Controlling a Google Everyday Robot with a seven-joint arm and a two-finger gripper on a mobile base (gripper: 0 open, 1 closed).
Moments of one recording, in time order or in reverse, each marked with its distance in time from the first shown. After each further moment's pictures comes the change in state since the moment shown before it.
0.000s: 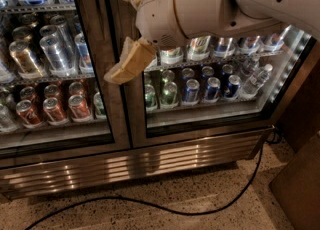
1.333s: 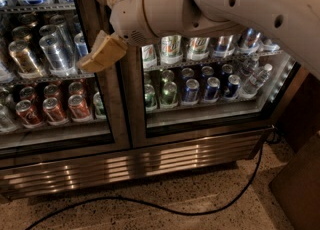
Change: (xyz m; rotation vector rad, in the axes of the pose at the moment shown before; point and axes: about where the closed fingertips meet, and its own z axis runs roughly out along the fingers) arm -0.013 -0.013 0.055 0.000 -0.061 0.075
